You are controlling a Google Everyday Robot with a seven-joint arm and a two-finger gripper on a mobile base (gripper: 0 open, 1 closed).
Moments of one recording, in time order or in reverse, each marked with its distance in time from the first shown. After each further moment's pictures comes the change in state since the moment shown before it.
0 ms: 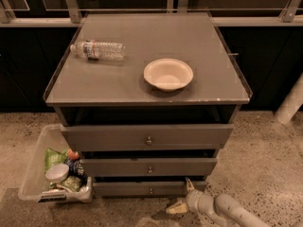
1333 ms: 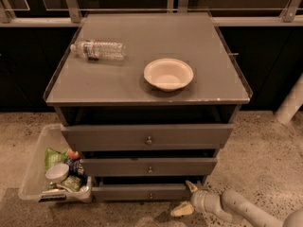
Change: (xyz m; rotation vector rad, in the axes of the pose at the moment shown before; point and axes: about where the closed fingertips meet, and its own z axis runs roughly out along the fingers) arm 0.004 0.003 -0.030 -0.110 0.047 0.112
